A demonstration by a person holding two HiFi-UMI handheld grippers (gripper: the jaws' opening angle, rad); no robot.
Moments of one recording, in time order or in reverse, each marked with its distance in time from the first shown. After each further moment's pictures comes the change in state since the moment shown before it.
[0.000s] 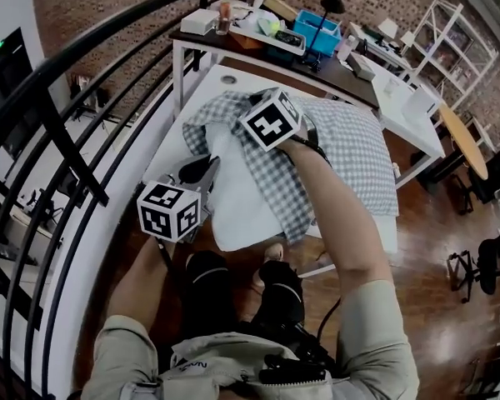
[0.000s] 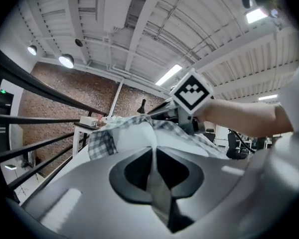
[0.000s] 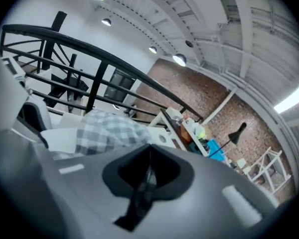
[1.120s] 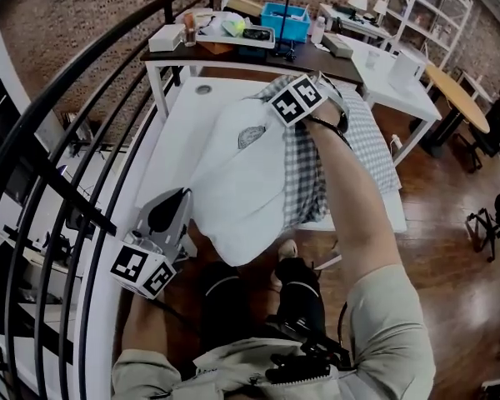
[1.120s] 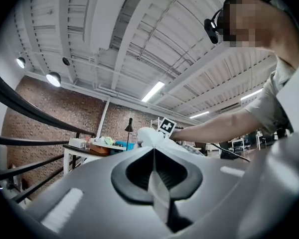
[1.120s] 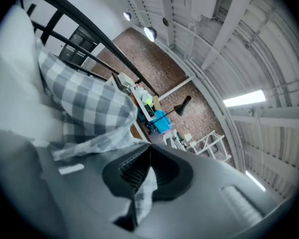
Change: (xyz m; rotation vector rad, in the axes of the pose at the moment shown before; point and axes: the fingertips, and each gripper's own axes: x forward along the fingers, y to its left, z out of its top) left arm -0.076 -0.045 0.034 0.132 -0.217 -0.101; right arm -0.032 -0.175 -0.150 -0.011 0.324 -0.534
